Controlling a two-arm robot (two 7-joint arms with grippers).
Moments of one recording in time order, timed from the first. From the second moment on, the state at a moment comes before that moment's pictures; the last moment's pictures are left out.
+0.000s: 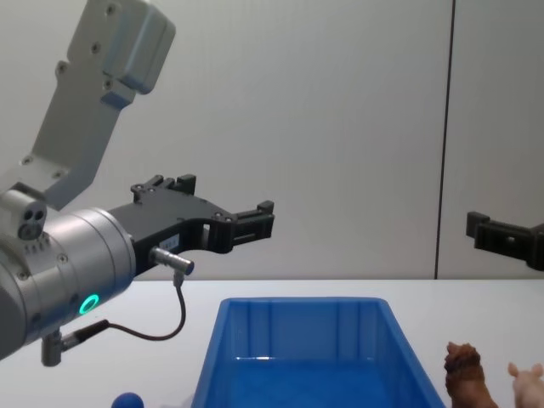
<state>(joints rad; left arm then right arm) -0.24 0.38 0.45 -1.63 -0.20 0.01 -0.01 -0.01 0.34 -0.23 -1.77 0.29 0.03 0.07</state>
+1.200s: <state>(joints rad) -0.24 0.38 0.45 -1.63 -0.20 0.01 -0.01 -0.01 0.34 -0.23 -1.77 0.29 0.03 0.07</state>
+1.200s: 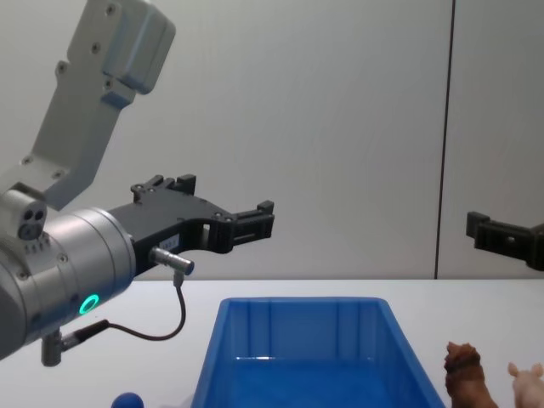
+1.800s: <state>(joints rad) -0.24 0.38 0.45 -1.63 -0.20 0.01 -0.01 -0.03 0.33 -0.22 -1.78 0.27 0.08 0.00</state>
